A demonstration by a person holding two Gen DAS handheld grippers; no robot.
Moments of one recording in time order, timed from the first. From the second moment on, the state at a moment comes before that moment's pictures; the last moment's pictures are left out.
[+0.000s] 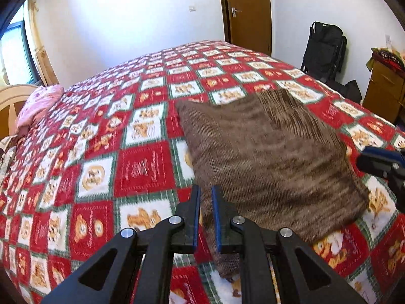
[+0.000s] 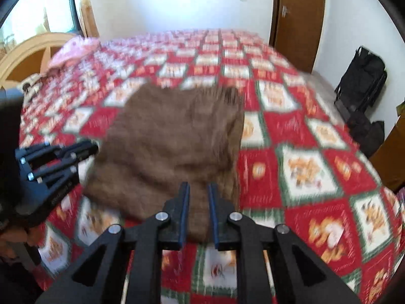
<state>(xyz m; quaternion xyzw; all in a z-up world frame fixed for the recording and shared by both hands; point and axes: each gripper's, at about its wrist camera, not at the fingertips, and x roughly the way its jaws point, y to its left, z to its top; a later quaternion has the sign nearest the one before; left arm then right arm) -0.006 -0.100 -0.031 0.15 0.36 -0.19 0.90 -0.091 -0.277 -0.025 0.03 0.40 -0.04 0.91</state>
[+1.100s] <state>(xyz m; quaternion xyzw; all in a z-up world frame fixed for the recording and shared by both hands) 0.085 -0.098 -0.075 0.11 0.40 -0.08 0.90 0.101 -0.330 -0.065 0.03 0.45 -0.06 0.89</state>
